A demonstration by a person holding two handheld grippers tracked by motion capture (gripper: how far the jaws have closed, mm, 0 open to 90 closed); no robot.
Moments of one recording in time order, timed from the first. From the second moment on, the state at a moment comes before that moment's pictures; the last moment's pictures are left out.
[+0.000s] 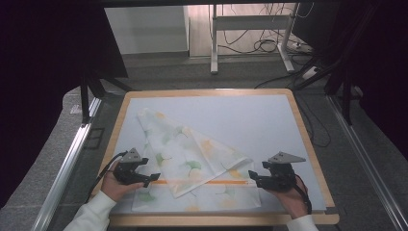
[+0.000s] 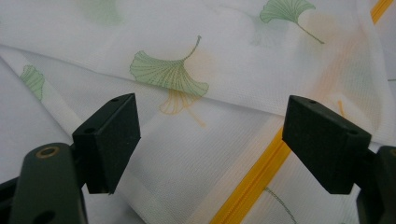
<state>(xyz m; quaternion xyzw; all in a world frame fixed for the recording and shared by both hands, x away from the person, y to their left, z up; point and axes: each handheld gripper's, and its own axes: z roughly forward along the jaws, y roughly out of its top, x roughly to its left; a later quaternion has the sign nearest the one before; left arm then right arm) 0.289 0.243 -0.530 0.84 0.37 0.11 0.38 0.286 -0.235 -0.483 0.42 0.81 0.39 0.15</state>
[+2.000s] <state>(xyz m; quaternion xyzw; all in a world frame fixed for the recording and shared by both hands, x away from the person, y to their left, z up) 0.289 0.244 -0.528 0.84 0.37 0.10 0.38 0.296 -0.096 -0.477 0.28 0.88 0.38 0.06</state>
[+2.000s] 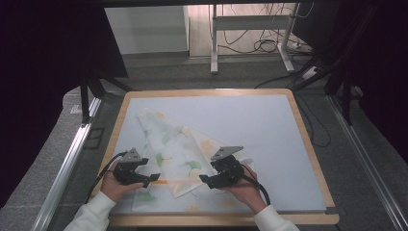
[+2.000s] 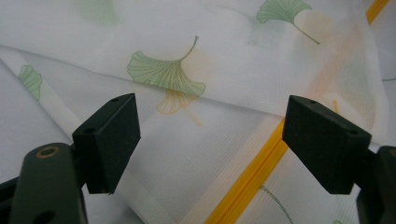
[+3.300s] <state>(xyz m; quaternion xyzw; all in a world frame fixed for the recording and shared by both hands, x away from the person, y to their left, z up) 0.289 0.247 -0.528 0.84 0.37 0.11 0.38 0.269 0.007 -0.518 0.20 0.93 0.30 0.04</state>
